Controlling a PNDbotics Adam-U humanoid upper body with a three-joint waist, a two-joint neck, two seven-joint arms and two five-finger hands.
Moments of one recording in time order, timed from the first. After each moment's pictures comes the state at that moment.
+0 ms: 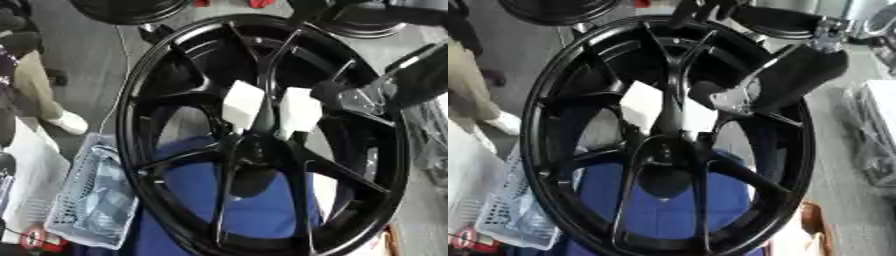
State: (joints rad) left arm -0.30 0.42 0.03 -1.98 0.30 0.04 0.31; right arm -1.09 -1.00 0.63 -1.99 0.07 0.22 0.42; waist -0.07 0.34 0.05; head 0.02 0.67
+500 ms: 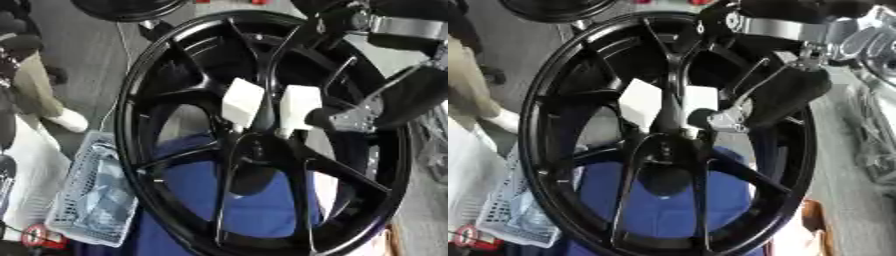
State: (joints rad) left arm -0.30 0.41 0.02 -1.98 0.30 0.04 0.31; right arm -1.04 -0.99 0.65 -1.99 0.04 0.31 0.47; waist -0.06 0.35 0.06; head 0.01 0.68
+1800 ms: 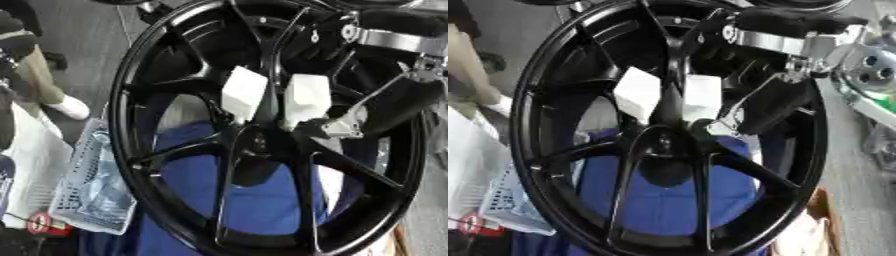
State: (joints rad) left arm -0.30 0.40 0.02 -1.98 0.30 0.04 0.30; right arm -0.98 -0.97 0.65 -1.99 0.10 0.40 0.44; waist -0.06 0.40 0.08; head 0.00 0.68
